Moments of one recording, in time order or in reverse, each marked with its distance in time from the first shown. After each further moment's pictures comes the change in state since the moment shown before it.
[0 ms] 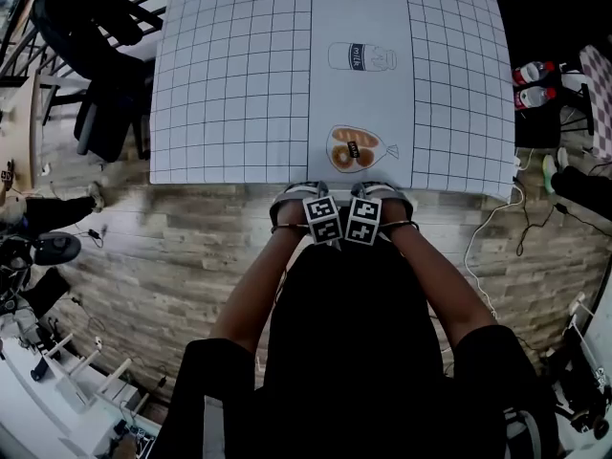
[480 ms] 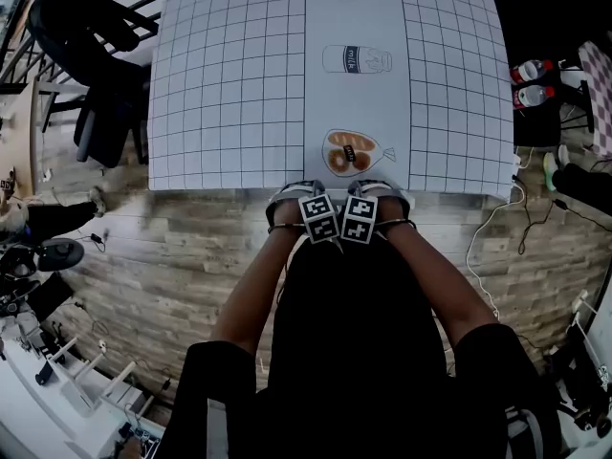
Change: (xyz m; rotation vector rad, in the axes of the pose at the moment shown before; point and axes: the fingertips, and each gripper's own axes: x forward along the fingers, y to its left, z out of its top) left arm 0.000 0.013 0.001 -0.020 0.010 -0.007; right arm 0.000 -0.012 -0.001 0.007 0.000 0.004
